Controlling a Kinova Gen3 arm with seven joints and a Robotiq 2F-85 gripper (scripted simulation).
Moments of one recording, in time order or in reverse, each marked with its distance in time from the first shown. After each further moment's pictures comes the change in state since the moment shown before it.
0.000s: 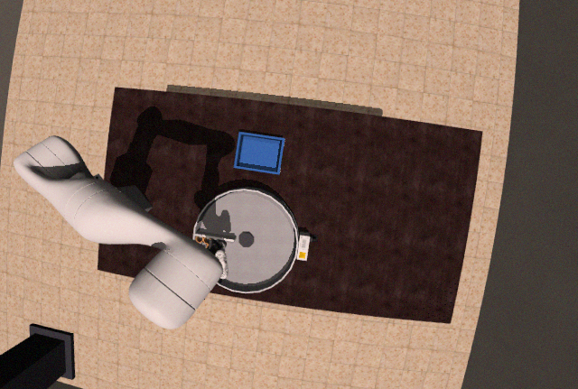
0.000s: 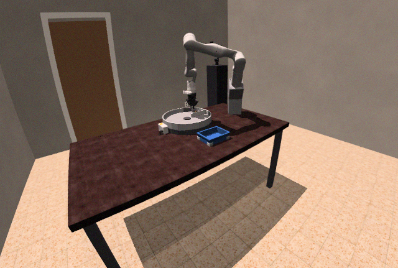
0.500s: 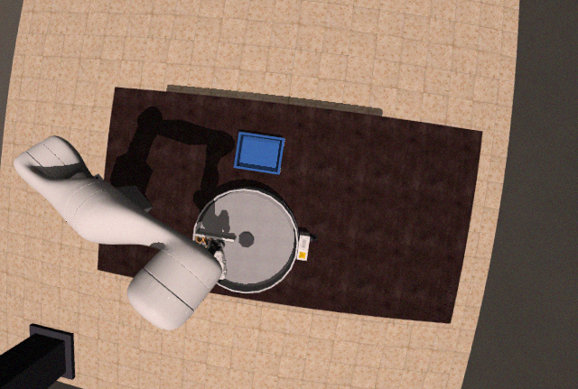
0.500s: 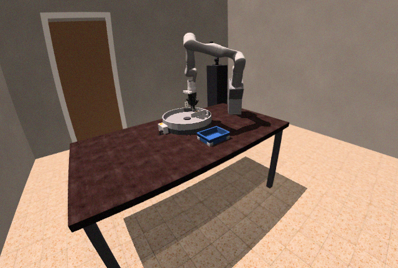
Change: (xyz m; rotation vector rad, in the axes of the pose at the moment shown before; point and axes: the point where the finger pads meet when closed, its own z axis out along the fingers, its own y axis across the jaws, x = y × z) arm -0.005 0.000 -0.003 -0.001 -0.007 0.008
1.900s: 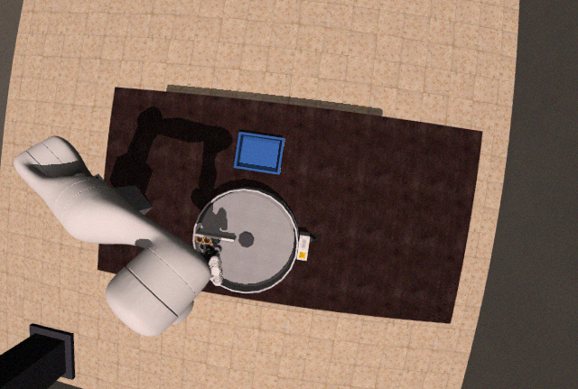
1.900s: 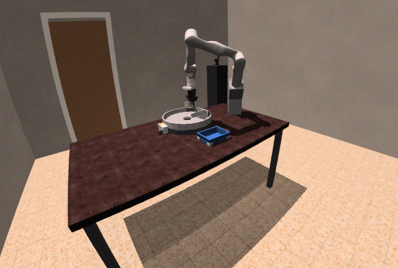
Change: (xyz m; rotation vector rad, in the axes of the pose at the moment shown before) arm -0.003 0.005 -0.033 -0.005 -0.006 -0.002
